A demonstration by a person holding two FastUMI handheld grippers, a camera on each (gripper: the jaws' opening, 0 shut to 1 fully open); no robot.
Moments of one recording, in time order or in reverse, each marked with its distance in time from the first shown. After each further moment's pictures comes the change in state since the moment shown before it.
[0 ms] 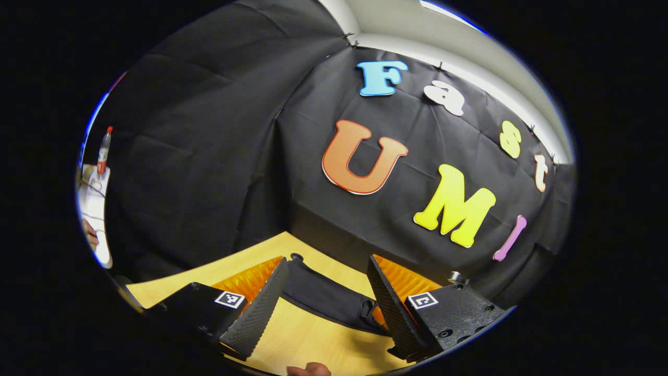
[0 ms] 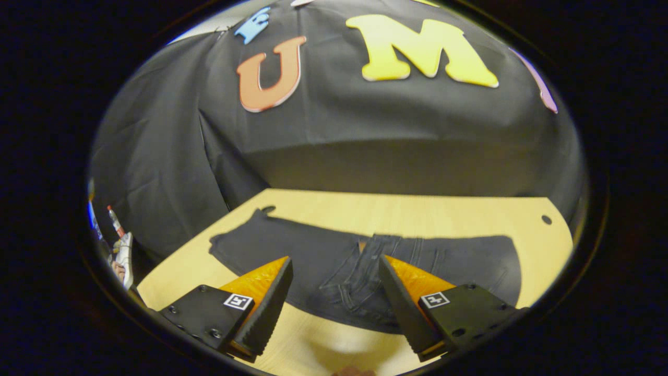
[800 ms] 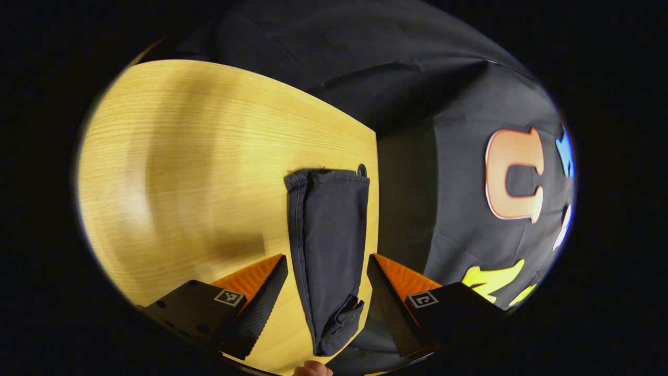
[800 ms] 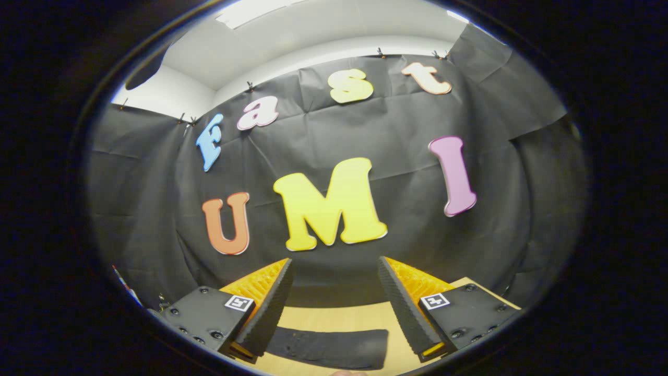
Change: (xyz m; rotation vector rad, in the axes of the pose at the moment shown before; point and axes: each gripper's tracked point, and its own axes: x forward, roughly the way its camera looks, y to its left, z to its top) left arm 0.171 0.098 -0.159 -0.893 0.433 0.290; right arm -0.268 -0.155 0.232 0.110 -0.521 -0.241
